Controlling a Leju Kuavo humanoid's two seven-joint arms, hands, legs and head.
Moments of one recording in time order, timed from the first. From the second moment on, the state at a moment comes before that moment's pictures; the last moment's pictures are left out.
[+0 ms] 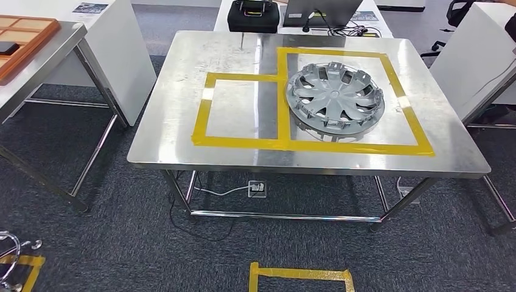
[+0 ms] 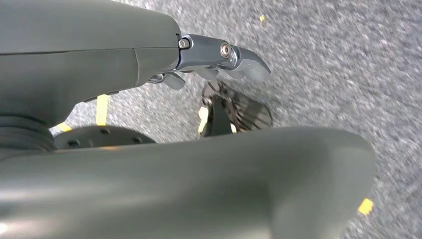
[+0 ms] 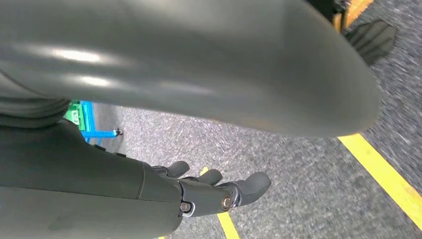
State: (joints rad) left arm -0.12 0.04 -0.87 -0.20 1.15 0.20 -0.21; right arm -0.11 0.02 -0.46 -0.22 0.00 -0.19 0.16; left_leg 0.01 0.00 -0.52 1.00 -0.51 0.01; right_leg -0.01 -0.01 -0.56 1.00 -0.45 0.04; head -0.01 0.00
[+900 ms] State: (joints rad) left arm -0.12 0.04 -0.89 -0.20 1.15 0.21 -0.19; right arm -0.11 0.03 -0.40 -0.19 0.00 -0.16 0.13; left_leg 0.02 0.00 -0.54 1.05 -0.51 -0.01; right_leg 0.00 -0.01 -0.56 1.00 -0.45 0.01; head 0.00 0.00
